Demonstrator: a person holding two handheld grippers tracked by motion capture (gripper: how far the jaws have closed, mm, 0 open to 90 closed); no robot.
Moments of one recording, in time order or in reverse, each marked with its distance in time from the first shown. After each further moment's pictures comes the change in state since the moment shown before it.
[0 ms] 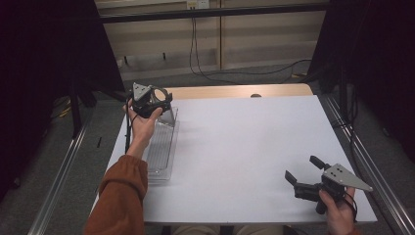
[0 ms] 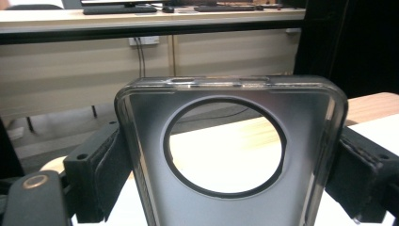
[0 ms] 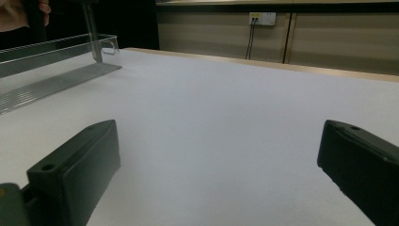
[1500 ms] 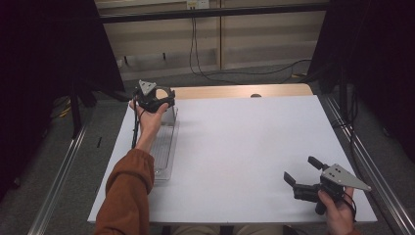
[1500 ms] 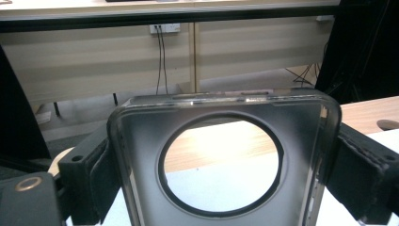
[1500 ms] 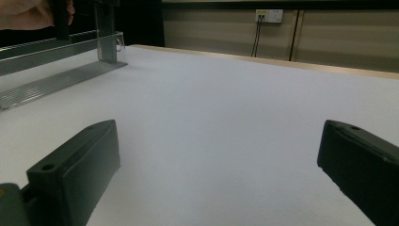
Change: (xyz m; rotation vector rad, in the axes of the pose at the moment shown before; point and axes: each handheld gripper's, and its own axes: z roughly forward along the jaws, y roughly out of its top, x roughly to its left) left arm -0.004 -0.002 0.030 0.047 0.085 -0.007; right arm 0.001 -0.001 0.001 0.014 0.031 -0.006
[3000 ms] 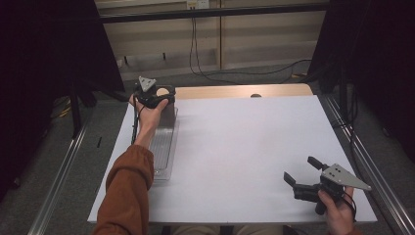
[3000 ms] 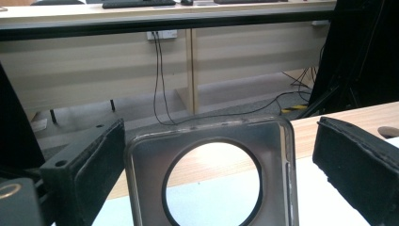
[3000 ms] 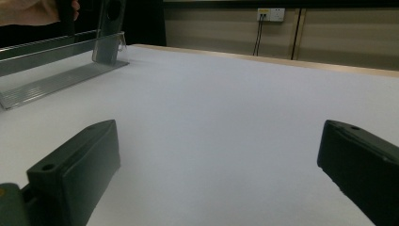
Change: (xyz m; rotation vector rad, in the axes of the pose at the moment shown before) left arm 0.006 0.008 0.006 -0.018 -0.007 0.014; right arm -0.001 0.000 0.001 0.001 0.003 0.007
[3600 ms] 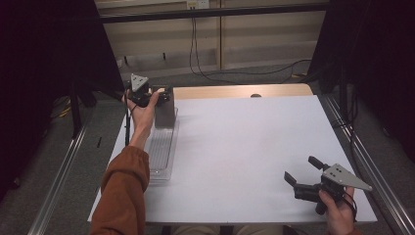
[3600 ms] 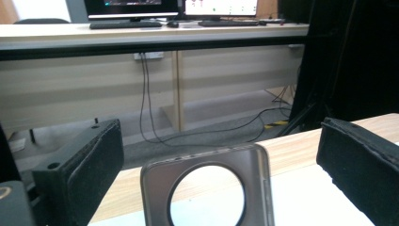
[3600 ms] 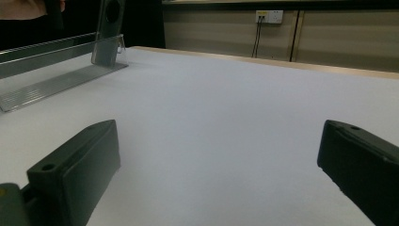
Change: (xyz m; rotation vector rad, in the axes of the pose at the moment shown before) left arm 0.008 0.015 -0.024 -0.092 -0.076 -0.014; right arm 0.000 0.001 -0.001 -0.005 -0.005 0.004
